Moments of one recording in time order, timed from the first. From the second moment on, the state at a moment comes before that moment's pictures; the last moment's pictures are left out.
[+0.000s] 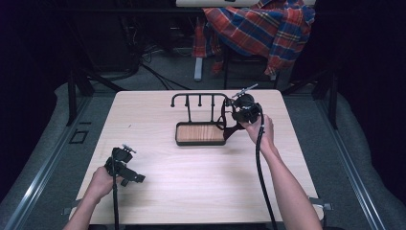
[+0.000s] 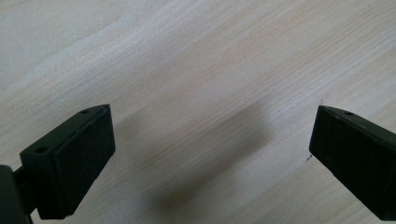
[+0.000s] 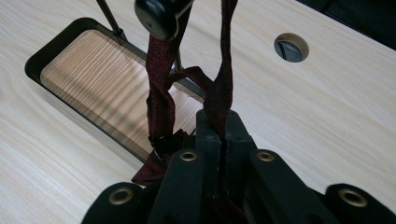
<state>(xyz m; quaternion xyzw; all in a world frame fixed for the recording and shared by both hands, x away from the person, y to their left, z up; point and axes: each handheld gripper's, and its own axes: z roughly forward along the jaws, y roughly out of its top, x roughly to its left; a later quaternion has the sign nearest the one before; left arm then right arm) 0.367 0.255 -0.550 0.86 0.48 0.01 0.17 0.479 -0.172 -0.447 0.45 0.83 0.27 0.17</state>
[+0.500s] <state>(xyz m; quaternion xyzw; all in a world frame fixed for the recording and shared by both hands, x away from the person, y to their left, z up) 0.367 0.255 -0.549 0.86 0.48 0.01 0.16 0.482 -0.170 -0.461 0.45 0.84 0.27 0.15</state>
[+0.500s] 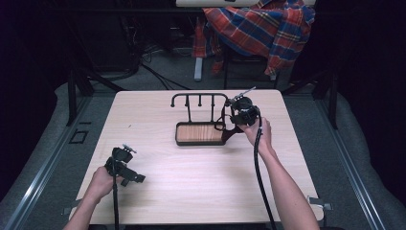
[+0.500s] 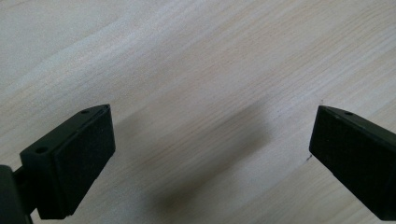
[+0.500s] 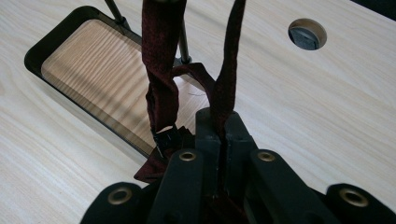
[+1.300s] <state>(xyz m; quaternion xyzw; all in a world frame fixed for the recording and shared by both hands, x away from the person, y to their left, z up) 0.367 0.254 -0.549 0.86 0.48 0.01 0.17 0.474 -0.174 -0.456 0.44 0.84 0.30 0.13</state>
